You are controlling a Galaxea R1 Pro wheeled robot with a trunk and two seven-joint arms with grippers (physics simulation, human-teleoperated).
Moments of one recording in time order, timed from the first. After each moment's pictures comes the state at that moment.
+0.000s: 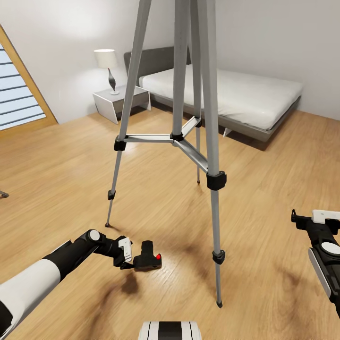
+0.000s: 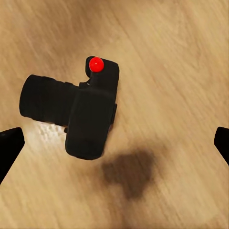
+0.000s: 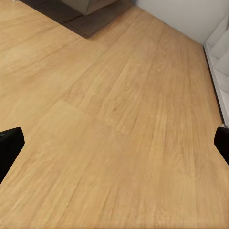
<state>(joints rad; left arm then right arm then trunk) -0.88 0.29 -0.76 -0.65 -0.12 0.07 -0.88 -0.50 -0.39 -0.22 -1.16 -0.01 0.15 -0.17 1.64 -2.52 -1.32</state>
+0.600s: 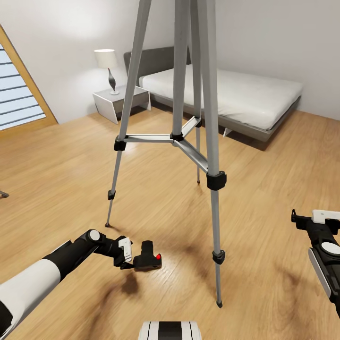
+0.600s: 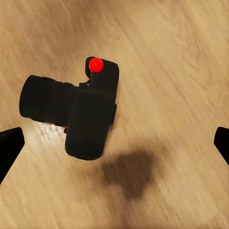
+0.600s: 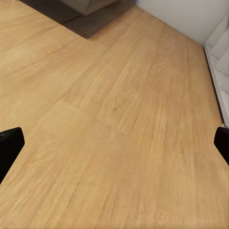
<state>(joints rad) -0.88 0.29 -0.76 -0.65 -0.12 0.07 -0.88 -0.50 -0.39 -0.23 -1.16 -0.01 0.15 -0.17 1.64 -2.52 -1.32</state>
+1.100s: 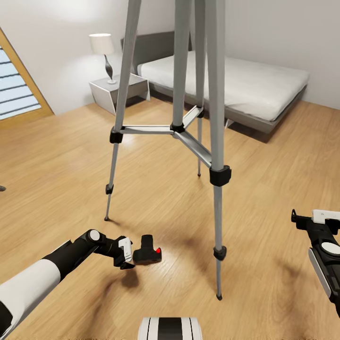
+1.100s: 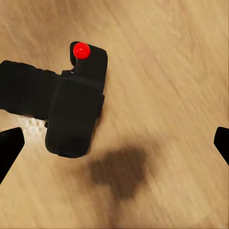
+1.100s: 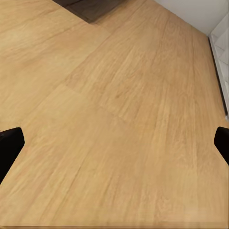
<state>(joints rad) -0.88 0.29 -0.76 -0.65 -0.12 0.07 -0.88 -0.50 -0.39 -0.23 -1.15 -0.01 0.15 -0.17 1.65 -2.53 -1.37</state>
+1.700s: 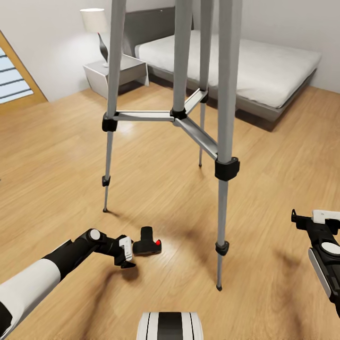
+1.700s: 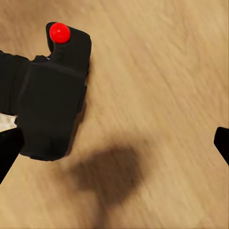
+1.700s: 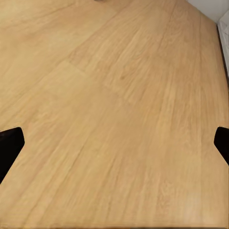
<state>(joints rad) -0.88 0.29 -0.76 -0.66 -0.12 0.07 -0.88 -0.50 -0.39 -0.23 -1.15 -0.01 0.15 -0.17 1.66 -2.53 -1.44</state>
